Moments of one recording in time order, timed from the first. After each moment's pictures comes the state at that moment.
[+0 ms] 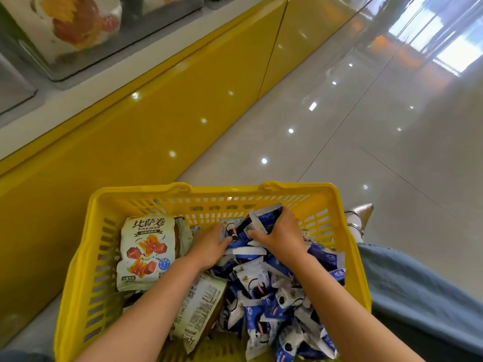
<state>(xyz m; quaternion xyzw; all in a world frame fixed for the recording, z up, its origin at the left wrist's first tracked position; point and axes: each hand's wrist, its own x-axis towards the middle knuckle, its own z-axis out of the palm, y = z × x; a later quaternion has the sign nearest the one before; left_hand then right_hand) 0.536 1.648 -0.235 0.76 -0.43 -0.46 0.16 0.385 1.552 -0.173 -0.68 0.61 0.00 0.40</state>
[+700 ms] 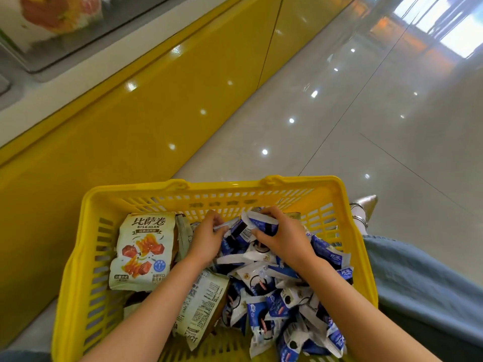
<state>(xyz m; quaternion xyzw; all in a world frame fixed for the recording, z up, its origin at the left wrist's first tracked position) 0.532 1.644 -0.227 0.76 -0.30 -0.44 0.36 0.375 1.561 -0.168 -0.77 0.50 -0.02 0.39</state>
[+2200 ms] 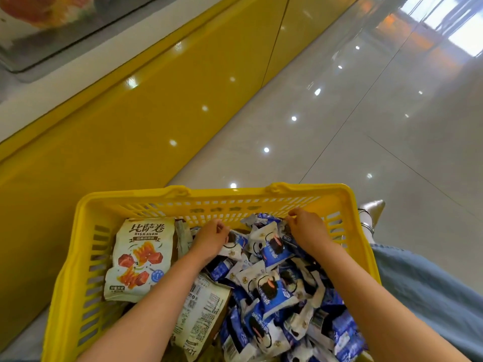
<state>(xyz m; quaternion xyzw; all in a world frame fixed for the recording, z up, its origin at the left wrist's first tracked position) 0.541 1.626 -0.247 0.79 -0.29 -0.50 0.22 0.362 1.507 -0.195 -0.76 0.58 0.15 0.25</state>
